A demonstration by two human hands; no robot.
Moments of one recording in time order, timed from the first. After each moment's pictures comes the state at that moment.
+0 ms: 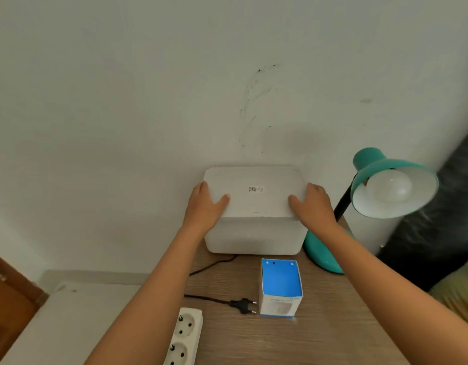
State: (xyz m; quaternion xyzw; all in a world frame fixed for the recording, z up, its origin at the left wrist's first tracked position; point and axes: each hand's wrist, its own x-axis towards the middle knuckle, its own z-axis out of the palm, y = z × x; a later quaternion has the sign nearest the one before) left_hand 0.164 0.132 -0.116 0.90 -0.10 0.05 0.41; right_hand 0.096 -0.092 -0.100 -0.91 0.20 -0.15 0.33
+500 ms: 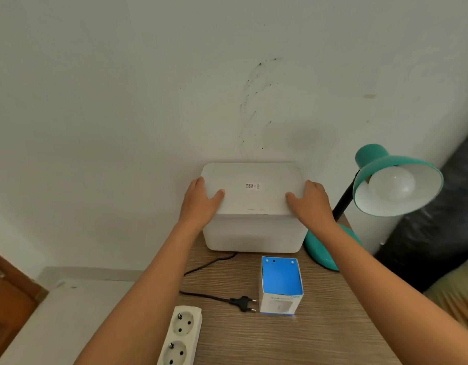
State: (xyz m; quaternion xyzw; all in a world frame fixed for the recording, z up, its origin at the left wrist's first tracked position) left_hand 0.170 0.133 -0.114 0.90 -0.09 0.06 0.42; right_hand 0.098 -0.084 -0.096 -0.91 0.20 -0.15 0.34
